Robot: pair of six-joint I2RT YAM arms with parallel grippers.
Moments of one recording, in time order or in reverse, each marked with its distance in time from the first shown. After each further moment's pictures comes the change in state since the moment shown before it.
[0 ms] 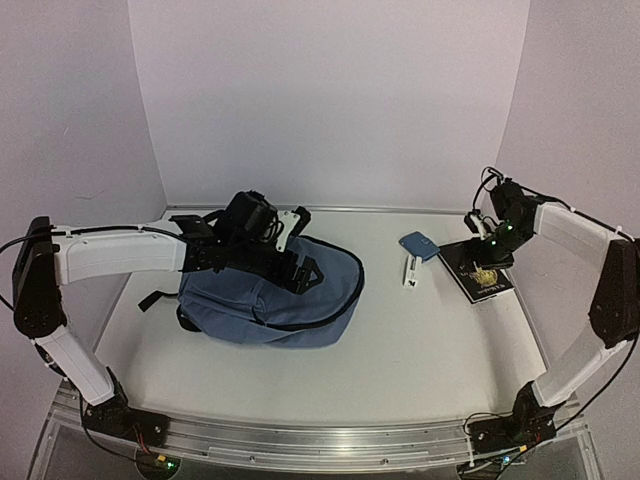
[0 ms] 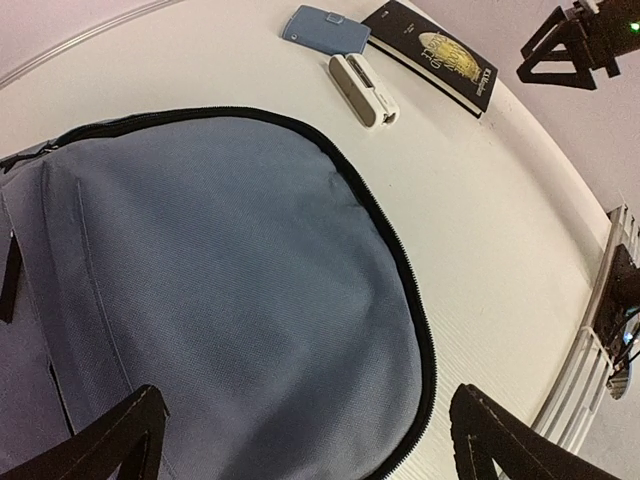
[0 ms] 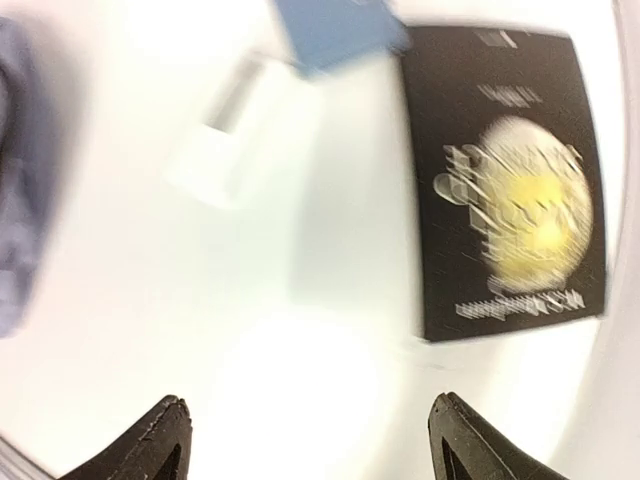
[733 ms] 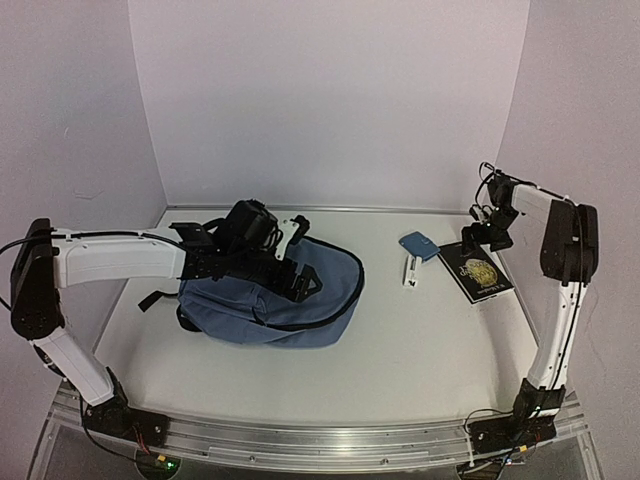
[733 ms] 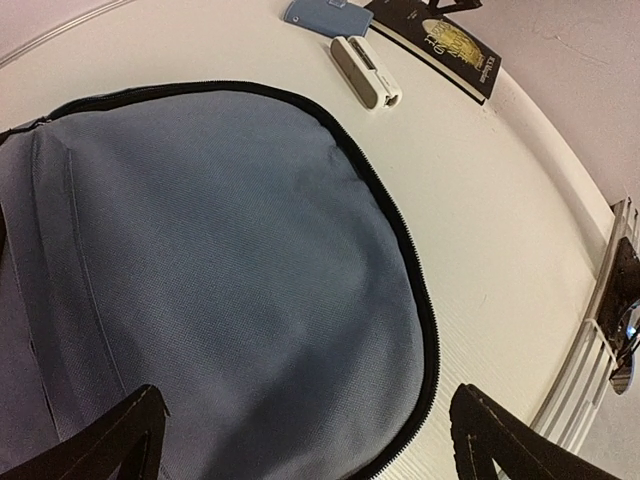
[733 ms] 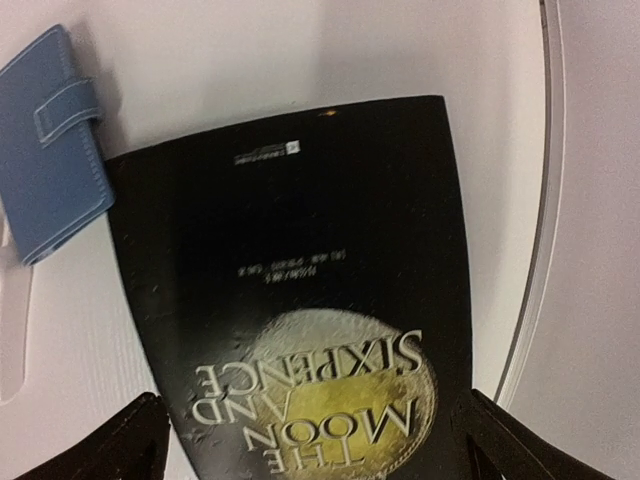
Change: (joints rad) left arm -0.018 -0.012 -0.049 0.021 -0.016 -0.023; right arm -0.185 0.632 0.598 -0.056 0.110 -0.126
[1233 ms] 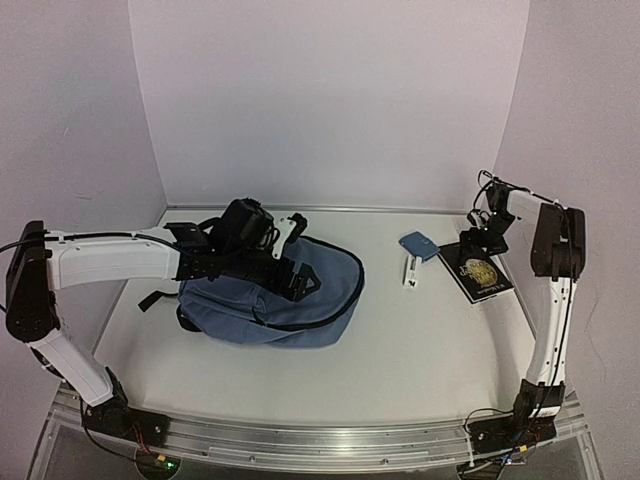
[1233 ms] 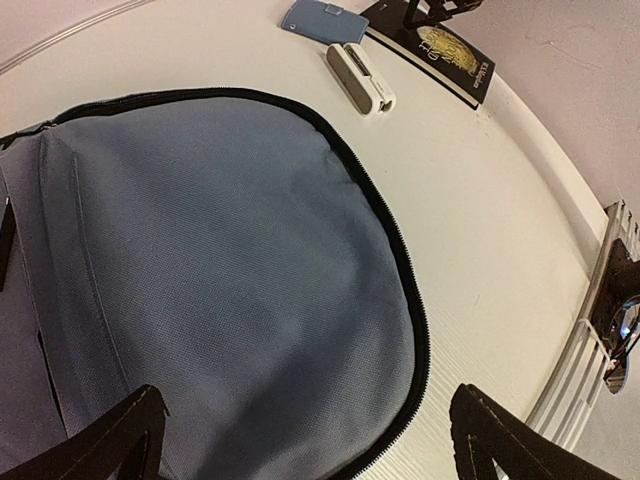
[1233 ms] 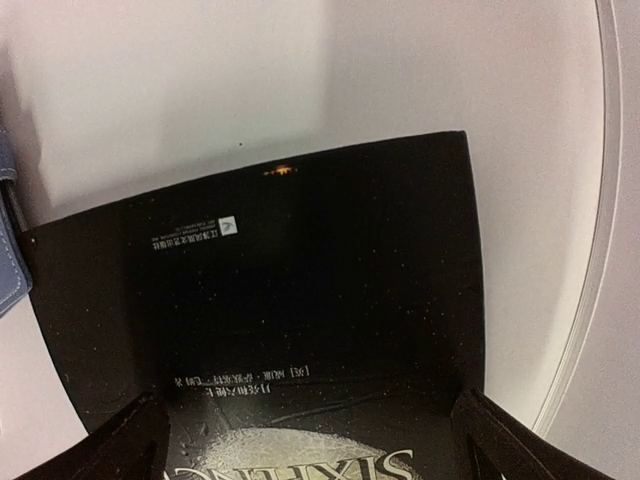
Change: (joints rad) left arm -0.002 -0.033 -0.018 -0.001 -0.002 -0.005; right arm -0.040 0.181 0.156 -0.020 -0.055 -0.010
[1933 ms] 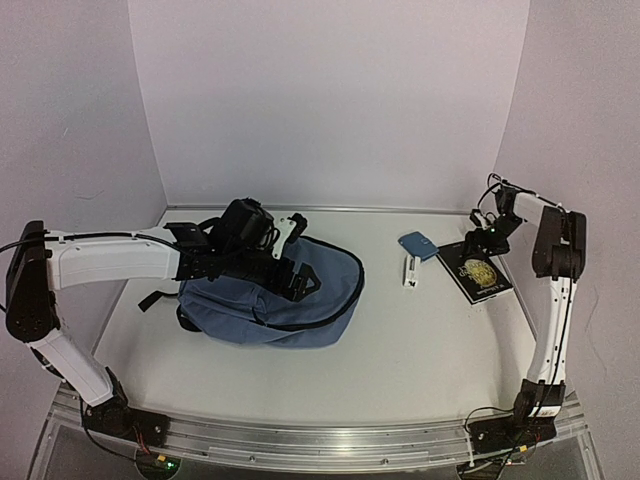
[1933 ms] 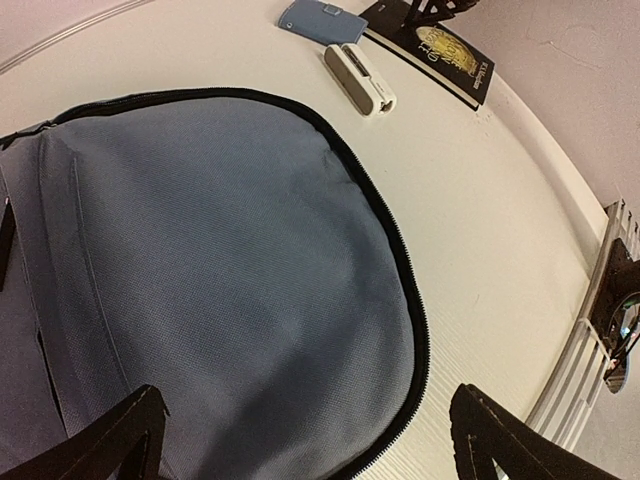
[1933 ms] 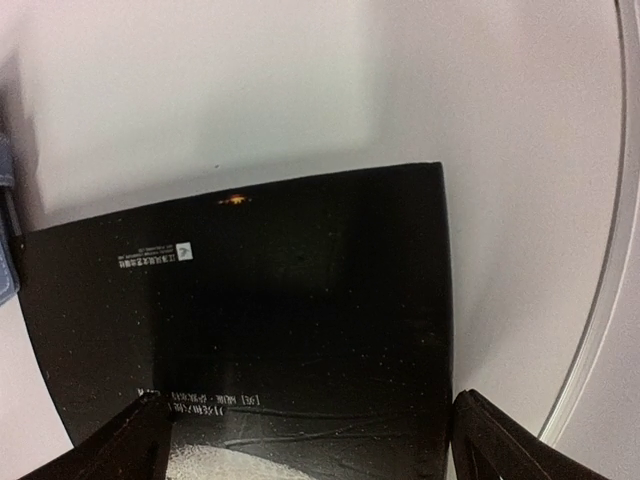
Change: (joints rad) left arm 0.000 0.000 0.000 -0.001 0.001 0.001; right arm -0.054 0.067 0.079 -0.026 -0.129 -0.106
